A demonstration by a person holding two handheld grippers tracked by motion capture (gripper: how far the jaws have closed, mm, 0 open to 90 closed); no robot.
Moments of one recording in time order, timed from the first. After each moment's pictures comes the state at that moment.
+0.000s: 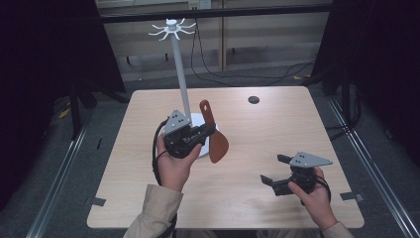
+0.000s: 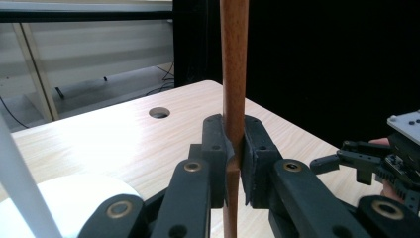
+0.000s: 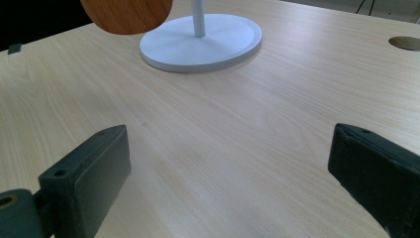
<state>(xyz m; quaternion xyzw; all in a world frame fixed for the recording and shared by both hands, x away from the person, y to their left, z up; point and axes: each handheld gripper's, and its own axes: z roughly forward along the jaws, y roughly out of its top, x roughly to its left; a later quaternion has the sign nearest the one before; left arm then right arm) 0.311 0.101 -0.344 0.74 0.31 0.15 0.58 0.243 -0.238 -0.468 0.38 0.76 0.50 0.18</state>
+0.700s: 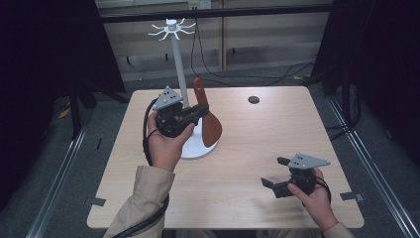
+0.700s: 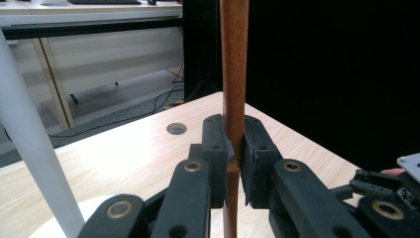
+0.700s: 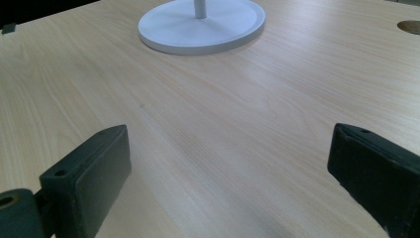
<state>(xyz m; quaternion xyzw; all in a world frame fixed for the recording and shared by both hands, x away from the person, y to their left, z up) 0.336 0.110 -0.302 0.74 0.31 0.16 0.57 0.242 -0.240 -0.474 0.38 0.77 0.48 0.17</state>
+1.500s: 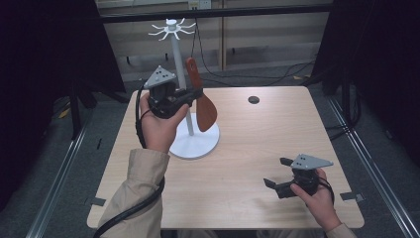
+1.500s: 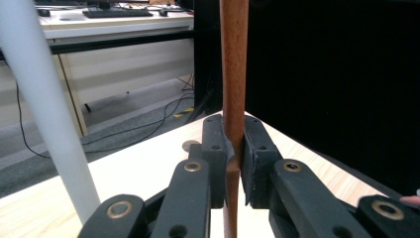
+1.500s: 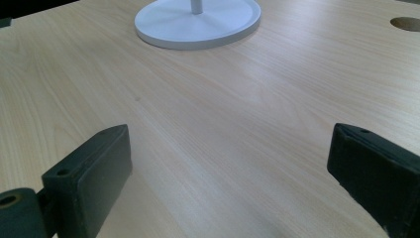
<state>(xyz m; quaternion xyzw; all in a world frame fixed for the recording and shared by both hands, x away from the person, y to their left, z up) 0.360 0.119 -0.264 0.74 0.32 0.18 0.57 0.240 -0.246 -0.475 0.38 0.78 0.47 0.18</state>
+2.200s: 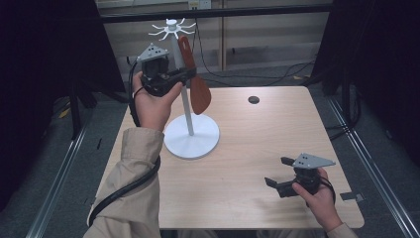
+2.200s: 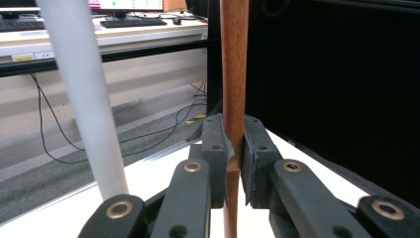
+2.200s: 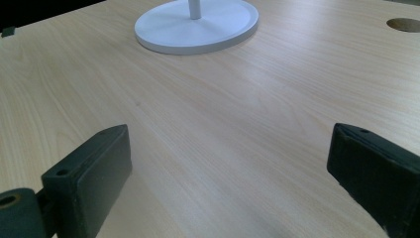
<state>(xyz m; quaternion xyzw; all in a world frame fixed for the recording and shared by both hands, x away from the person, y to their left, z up) 0.389 0.126 -0.234 0.72 0.33 0.20 0.57 0.240 -0.250 -0.473 0.38 0.77 0.48 0.18</state>
